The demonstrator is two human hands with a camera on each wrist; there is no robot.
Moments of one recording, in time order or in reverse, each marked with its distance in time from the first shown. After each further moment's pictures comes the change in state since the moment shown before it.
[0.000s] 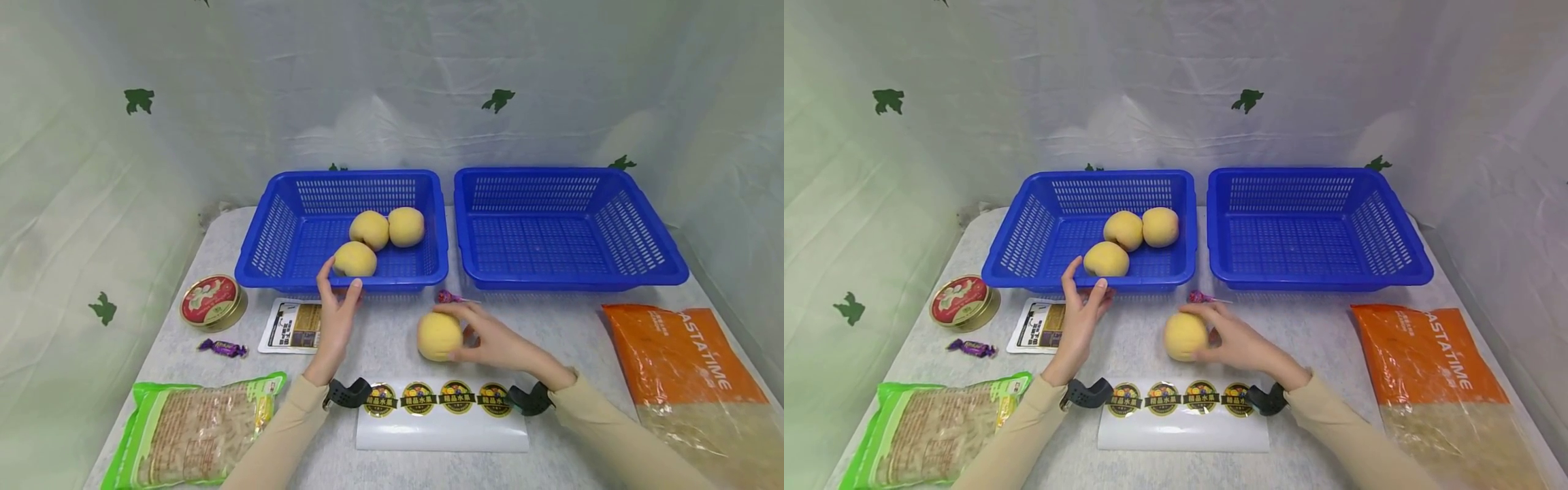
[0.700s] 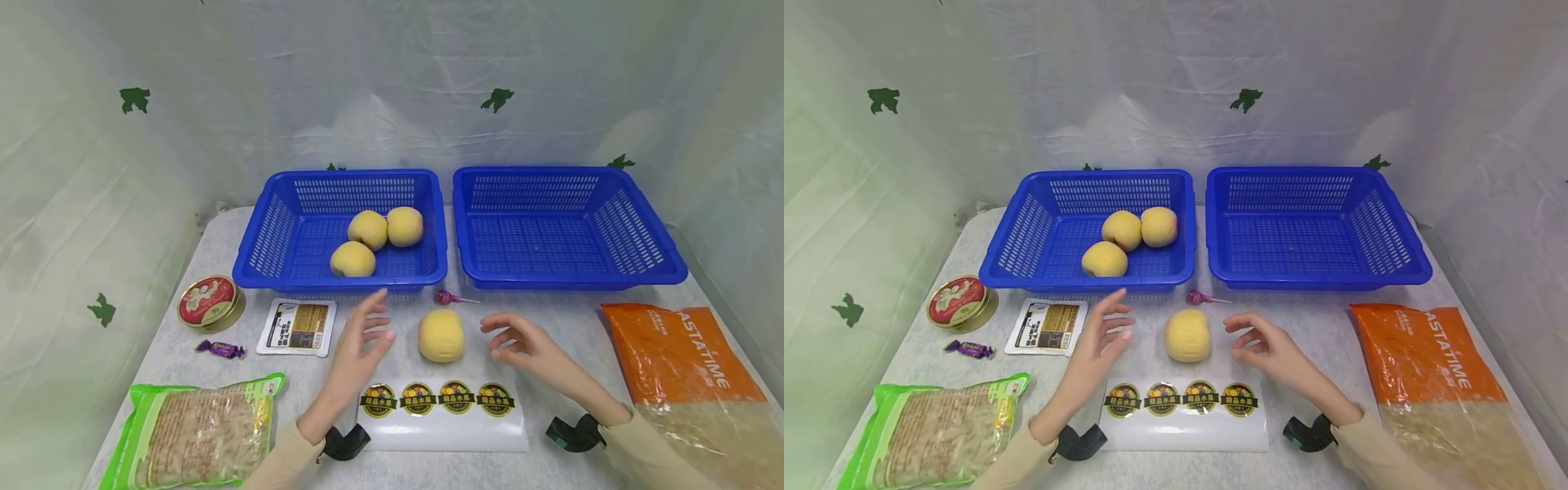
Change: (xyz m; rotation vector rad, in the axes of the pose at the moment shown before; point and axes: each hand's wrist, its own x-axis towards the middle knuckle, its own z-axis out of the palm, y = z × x) left_hand -0.059 0.025 0.016 0.331 -0.335 0.323; right_hand -0.055 0.014 -0.016 0.307 0.166 0.003
